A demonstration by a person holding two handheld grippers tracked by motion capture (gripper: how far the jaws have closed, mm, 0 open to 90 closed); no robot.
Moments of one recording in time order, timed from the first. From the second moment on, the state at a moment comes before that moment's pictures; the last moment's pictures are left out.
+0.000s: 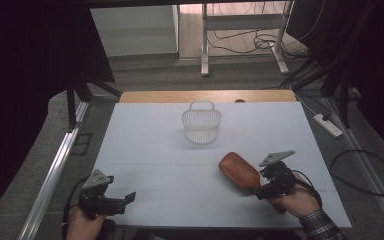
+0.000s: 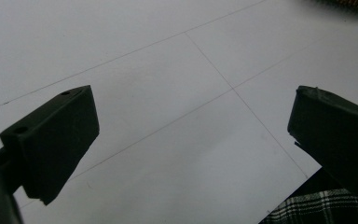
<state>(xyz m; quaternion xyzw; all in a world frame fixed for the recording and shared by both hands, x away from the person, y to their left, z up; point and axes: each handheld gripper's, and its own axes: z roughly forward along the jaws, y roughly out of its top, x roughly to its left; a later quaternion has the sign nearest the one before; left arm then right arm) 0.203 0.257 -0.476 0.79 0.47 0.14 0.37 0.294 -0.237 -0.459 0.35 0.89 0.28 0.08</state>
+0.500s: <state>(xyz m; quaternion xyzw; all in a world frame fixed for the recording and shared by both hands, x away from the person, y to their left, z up) 0.203 0.257 -0.476 0.79 0.47 0.14 0.37 0.287 -0.263 -0.458 0.38 0.88 0.28 0.09</state>
